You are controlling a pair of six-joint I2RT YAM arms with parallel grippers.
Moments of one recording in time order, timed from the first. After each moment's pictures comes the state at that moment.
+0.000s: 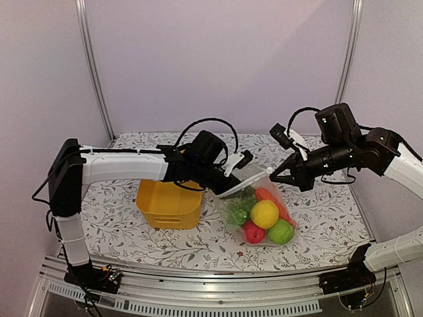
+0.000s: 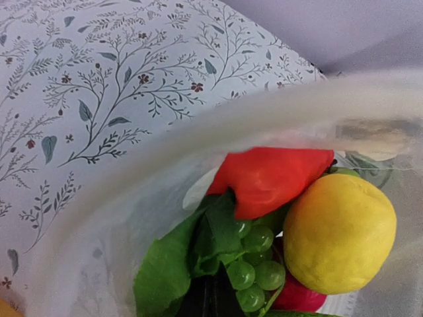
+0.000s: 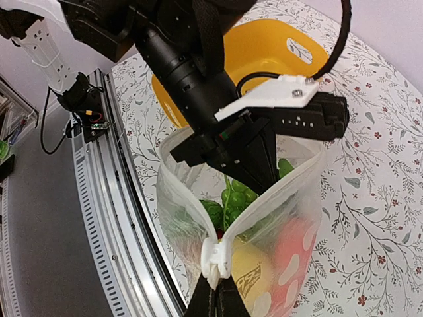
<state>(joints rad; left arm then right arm) -0.95 1.89 1.45 -0.28 0.37 -0.16 0.79 1.15 1.24 -0.78 -0.38 -0.06</state>
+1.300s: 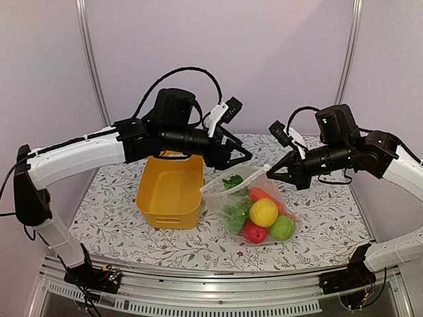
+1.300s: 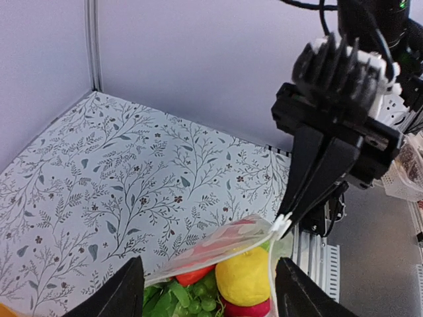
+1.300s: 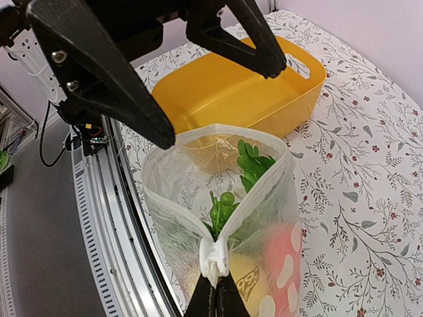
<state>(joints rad) -0.96 1.65 1.52 -0.25 0.36 -0.06 0.79 1.14 1.20 -0.70 -0.38 -0.04</state>
